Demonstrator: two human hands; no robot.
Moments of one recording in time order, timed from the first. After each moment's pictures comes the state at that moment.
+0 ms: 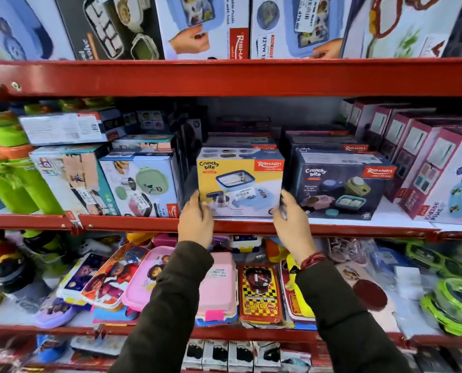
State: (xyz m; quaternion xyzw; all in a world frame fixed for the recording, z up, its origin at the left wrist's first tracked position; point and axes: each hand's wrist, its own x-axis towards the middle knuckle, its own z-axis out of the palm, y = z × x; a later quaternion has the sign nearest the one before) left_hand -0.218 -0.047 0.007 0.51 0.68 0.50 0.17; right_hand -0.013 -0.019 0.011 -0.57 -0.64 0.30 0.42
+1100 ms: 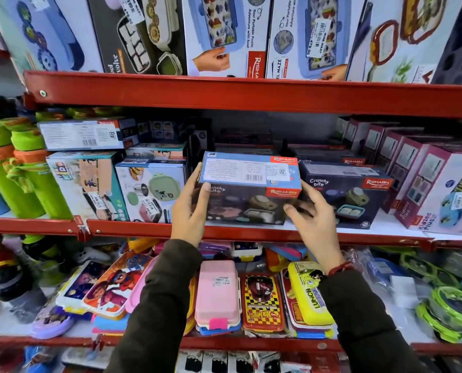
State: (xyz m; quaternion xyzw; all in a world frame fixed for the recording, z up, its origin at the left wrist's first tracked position) left_hand -0.240 -0.078 0.053 0.57 0.47 0.65 0.20; right_hand 0.005 -0.048 0.042 -0.42 -0.62 0.32 0.58
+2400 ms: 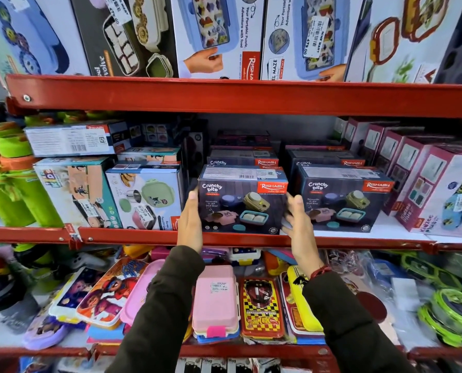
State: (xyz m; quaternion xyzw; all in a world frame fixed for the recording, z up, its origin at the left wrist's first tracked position) left_hand -0.232 -0.047 0.027 0.43 0.50 0.64 0.39; right_hand -0.020 -0.029 0.021 -0.45 -0.53 0.45 0.56
